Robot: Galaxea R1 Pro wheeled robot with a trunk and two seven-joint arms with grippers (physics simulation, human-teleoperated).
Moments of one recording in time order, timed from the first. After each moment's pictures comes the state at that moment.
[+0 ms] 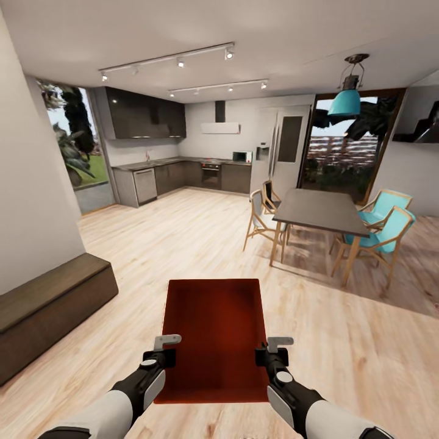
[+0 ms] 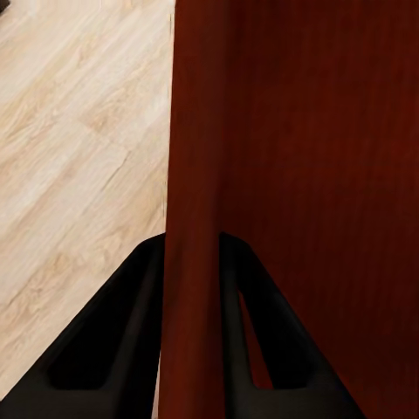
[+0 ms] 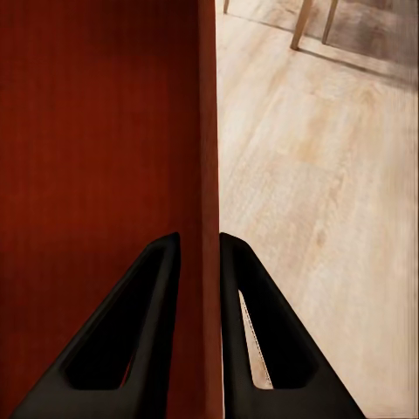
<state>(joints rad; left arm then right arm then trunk) -0.69 -0.11 -0.02 -0.20 0.05 0.00 0.20 -0.66 0.10 0.62 -0.19 -0.52 -0.28 -0.26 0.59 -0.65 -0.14</state>
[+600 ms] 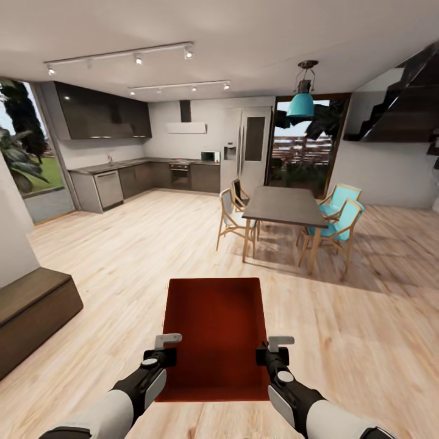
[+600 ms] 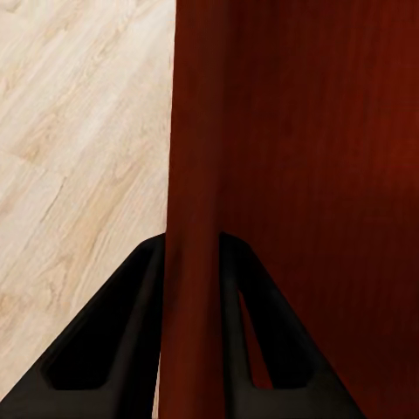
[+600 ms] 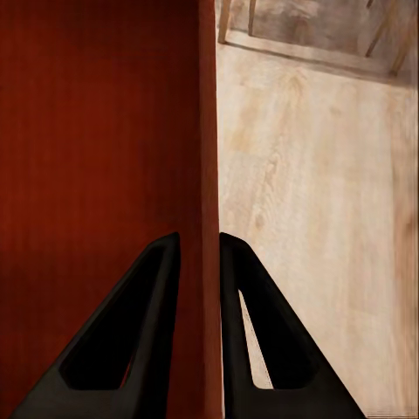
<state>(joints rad) -0.69 -0.11 -0.02 -0.21 0.06 0.00 0.21 -0.66 0.09 0.60 -0.19 -0.50 -0.29 -0.25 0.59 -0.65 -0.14</state>
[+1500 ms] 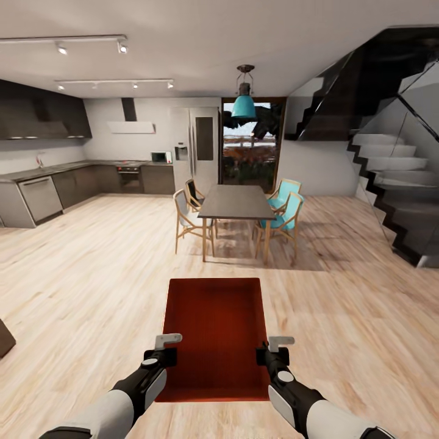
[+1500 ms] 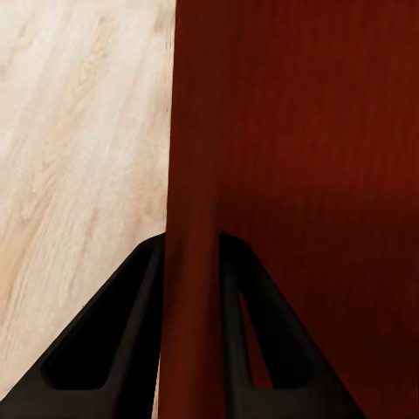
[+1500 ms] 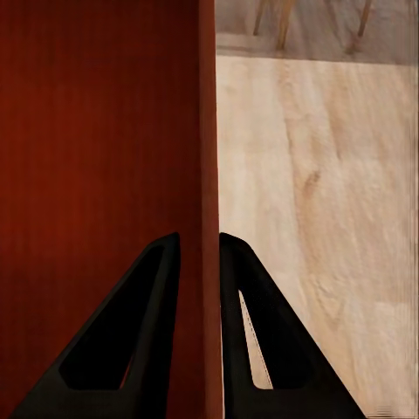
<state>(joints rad) -0.69 -0.11 -0.02 -0.21 0.06 0.00 0.21 -0.66 0.09 0.60 -0.19 -0.51 -0.29 -0.25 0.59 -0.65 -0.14</state>
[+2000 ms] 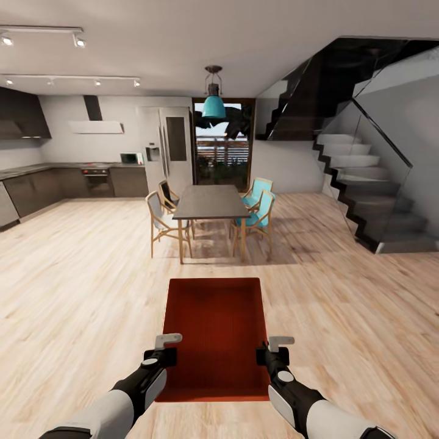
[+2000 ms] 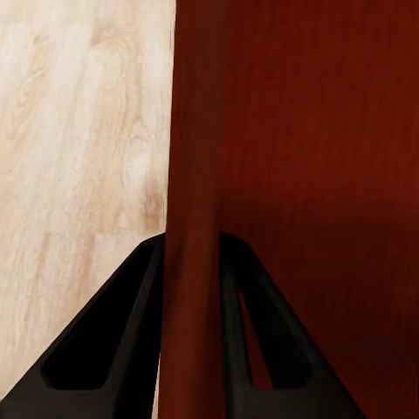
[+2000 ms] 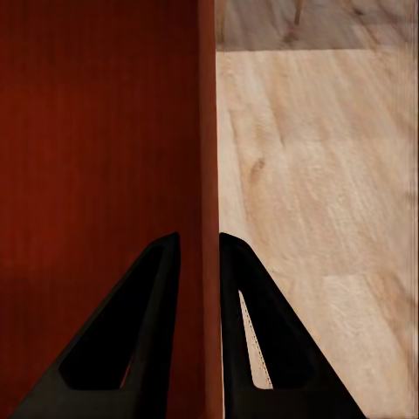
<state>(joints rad) -0.69 -0.11 -0.02 -0.21 0.06 0.00 0.21 -0.66 0.09 0.60 -0.19 -0.51 -0.29 -0.25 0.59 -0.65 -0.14</state>
